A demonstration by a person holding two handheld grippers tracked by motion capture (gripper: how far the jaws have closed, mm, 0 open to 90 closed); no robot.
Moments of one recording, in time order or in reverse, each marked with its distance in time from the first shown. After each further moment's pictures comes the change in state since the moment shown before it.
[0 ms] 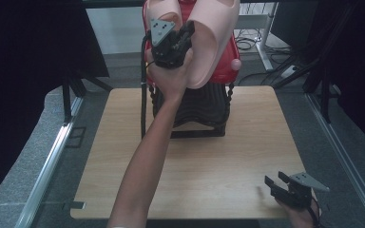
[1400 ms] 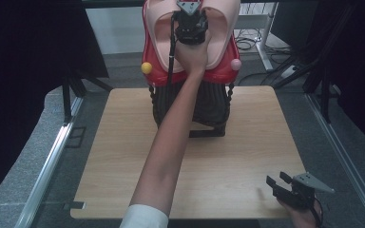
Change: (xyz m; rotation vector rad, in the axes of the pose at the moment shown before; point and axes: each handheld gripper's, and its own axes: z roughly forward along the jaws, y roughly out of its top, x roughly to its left) left arm -0.004 -0.009 0.099 0.139 0.180 -0.009; right arm -0.003 0.001 -0.007 -0.019 0.015 0.033
